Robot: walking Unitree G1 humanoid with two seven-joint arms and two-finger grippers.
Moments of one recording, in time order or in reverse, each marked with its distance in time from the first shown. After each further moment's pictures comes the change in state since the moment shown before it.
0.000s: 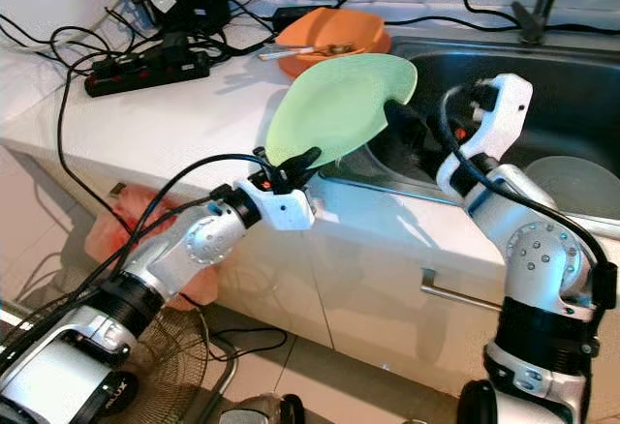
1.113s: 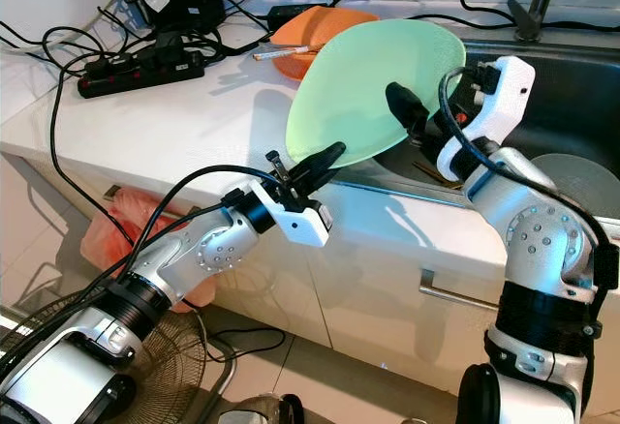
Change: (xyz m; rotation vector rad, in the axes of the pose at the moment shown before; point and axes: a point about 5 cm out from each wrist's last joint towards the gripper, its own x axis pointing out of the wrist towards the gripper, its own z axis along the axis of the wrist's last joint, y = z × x) left arm 0.004 0.002 0.028 0.086 -0.192 0.104; right arm 0.010 0.000 0.011 -0.021 0.005 -0.039
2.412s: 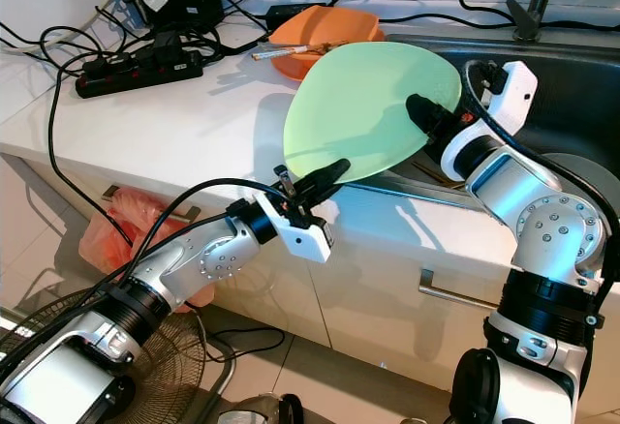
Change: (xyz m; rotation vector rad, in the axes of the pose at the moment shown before) left arm -0.002 -0.012 0.004 0.021 -0.018 -0.065; right arm 0.002 -0.009 0.000 0.156 0.057 -0.063
